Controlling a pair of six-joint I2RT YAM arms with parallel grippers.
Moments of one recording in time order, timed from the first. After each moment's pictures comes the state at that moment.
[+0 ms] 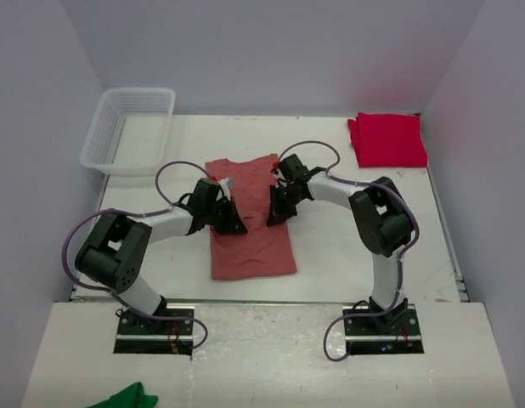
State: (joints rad) left arm -0.46 1.61 0.72 -0.01 0.41 -0.62; right arm 0.58 1.99 1.29 -0.45 -0.42 0.54
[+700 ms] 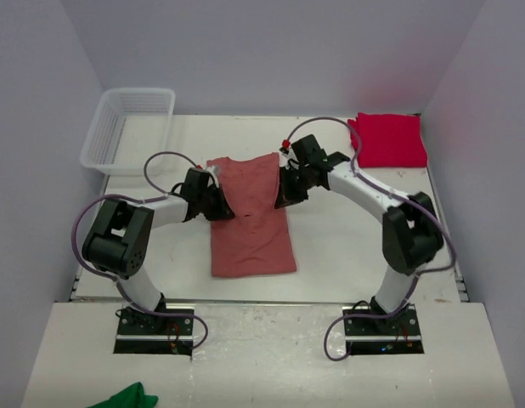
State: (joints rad) left arm -0.32 1.70 0.80 -0.01 0.31 -0.56; right arm 0.52 1.86 1.43 -0.64 -0.39 0.45
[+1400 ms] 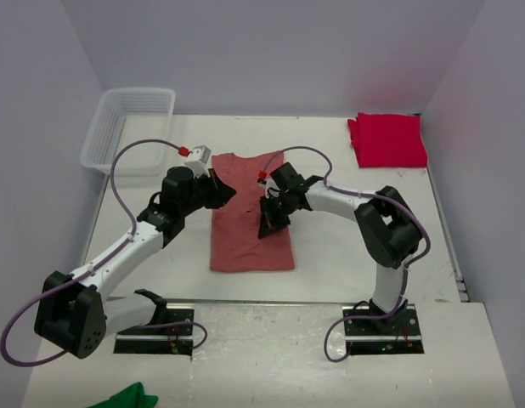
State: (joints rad) left arm -0.42 1.18 0.73 0.04 0.21 -0.55; right arm 0.67 1.89 1.21 -0.45 -0.53 0.46
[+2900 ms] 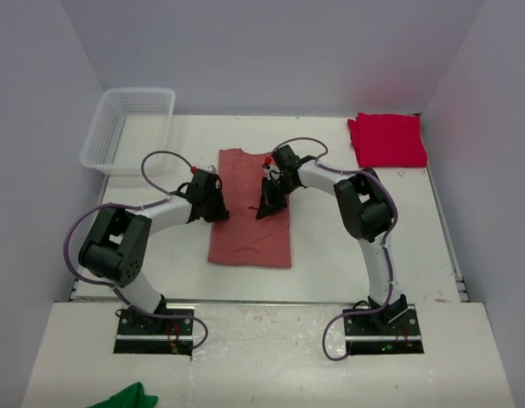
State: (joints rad) left arm -0.40 1.66 0.84 -0.15 0.03 -0.66; right arm 0.54 2.24 1.59 -0.58 -0.61 0.53
